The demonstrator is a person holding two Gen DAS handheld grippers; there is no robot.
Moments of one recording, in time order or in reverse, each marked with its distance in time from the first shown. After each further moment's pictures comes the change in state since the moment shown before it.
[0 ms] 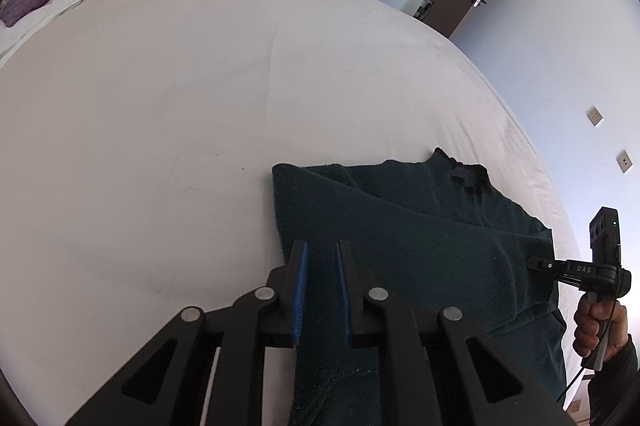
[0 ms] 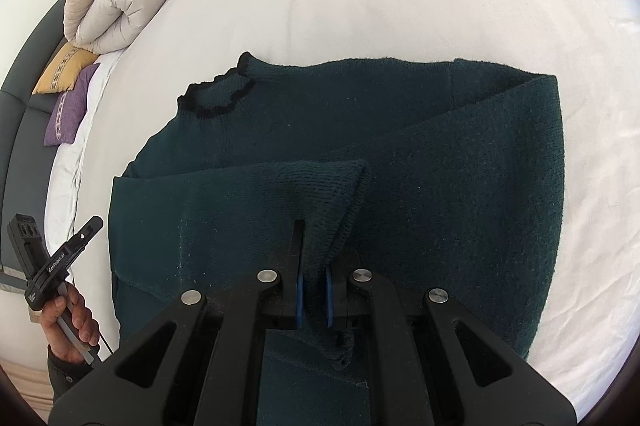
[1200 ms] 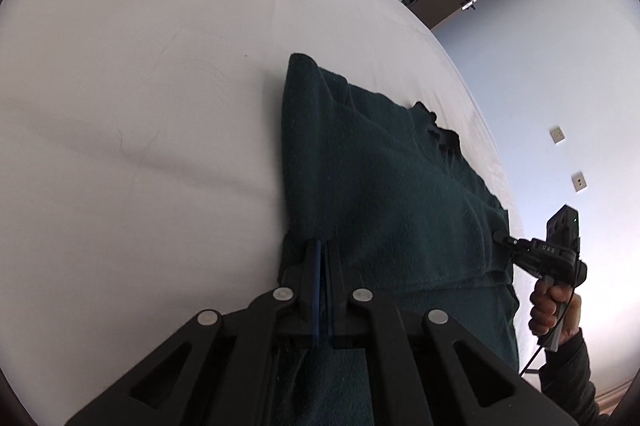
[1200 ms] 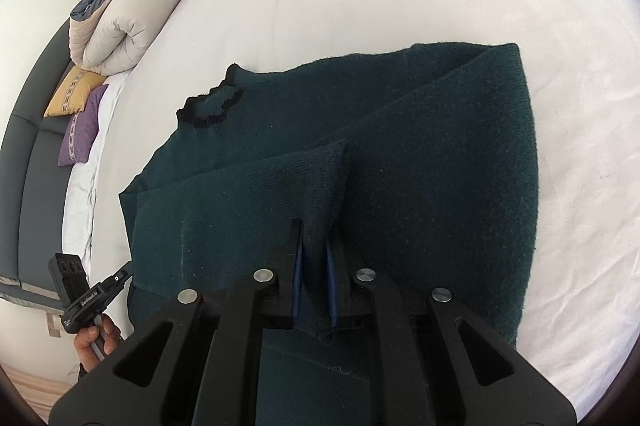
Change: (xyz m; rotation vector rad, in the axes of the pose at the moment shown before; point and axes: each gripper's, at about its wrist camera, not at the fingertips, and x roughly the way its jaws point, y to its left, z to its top) left arm 0.009 0.032 -0.061 -0.136 0.120 -0.208; right arm 0.005 -0.015 -0.005 0.064 -0.036 0.059
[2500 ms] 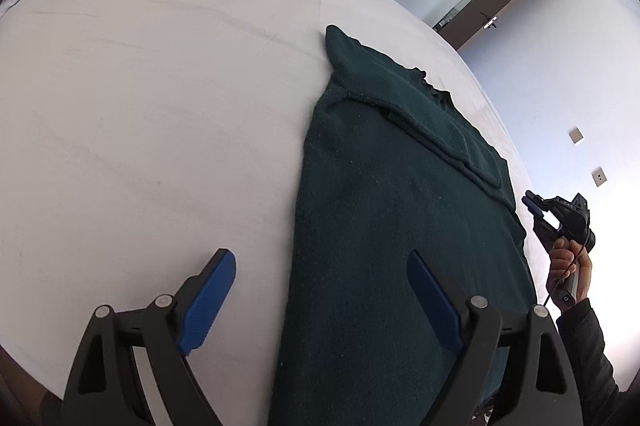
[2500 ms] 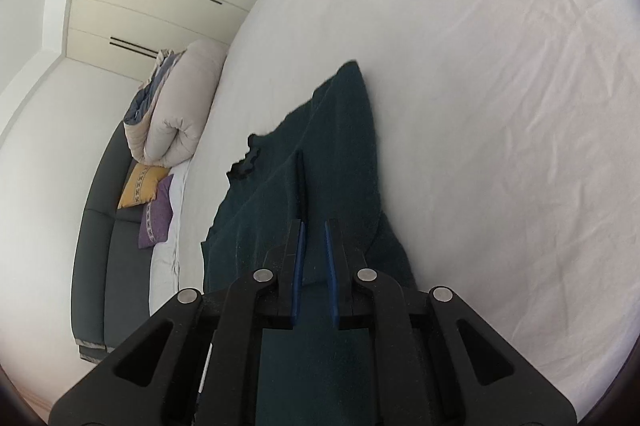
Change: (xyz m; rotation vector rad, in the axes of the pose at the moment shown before) left arm -0.131 -0.016 -0.188 -0.058 -0.132 0.149; right arm -0.083 -0.097 -0.066 0.243 -0.203 0.309
